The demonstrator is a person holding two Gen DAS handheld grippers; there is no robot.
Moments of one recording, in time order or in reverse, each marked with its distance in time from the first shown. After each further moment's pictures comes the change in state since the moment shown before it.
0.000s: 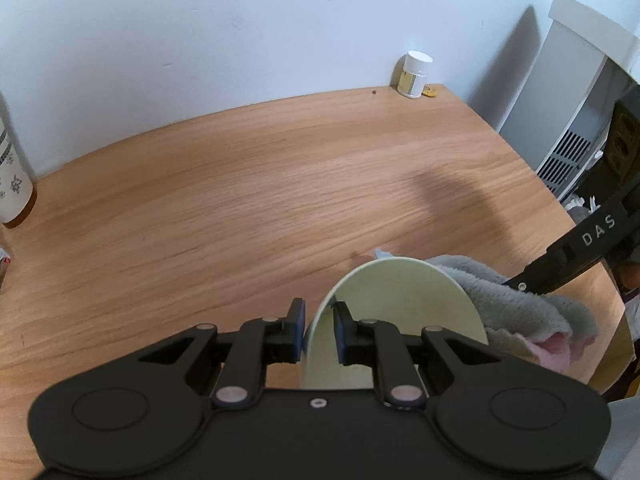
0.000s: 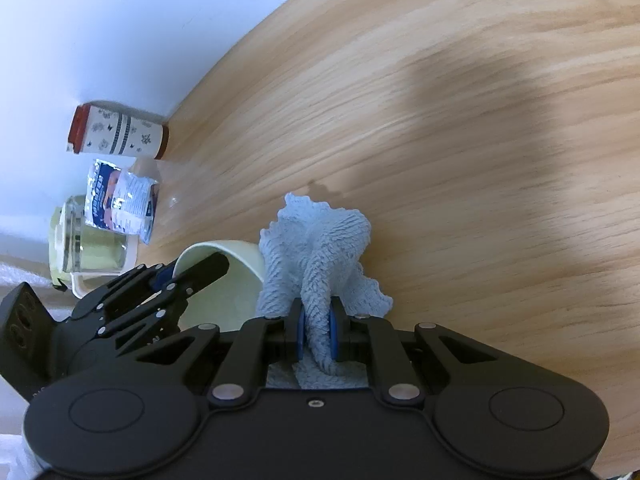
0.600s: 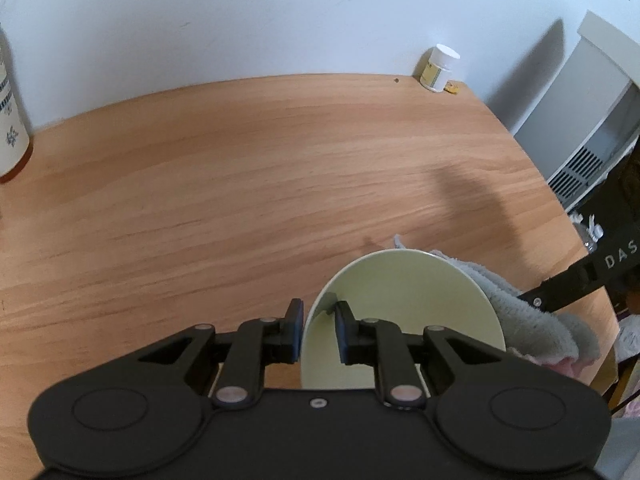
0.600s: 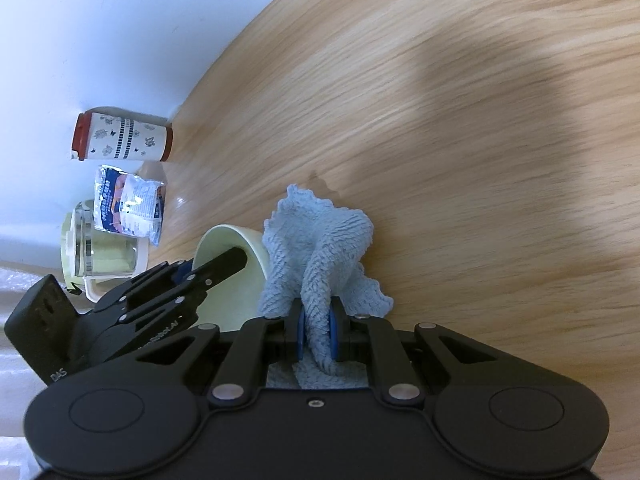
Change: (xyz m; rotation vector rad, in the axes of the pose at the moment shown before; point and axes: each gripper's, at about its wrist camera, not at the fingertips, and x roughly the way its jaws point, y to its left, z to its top) left arm 0.018 0.022 -0.007 -0.122 0.042 -0.042; right arm 0.006 -0.001 0.001 0.009 0.021 0.032
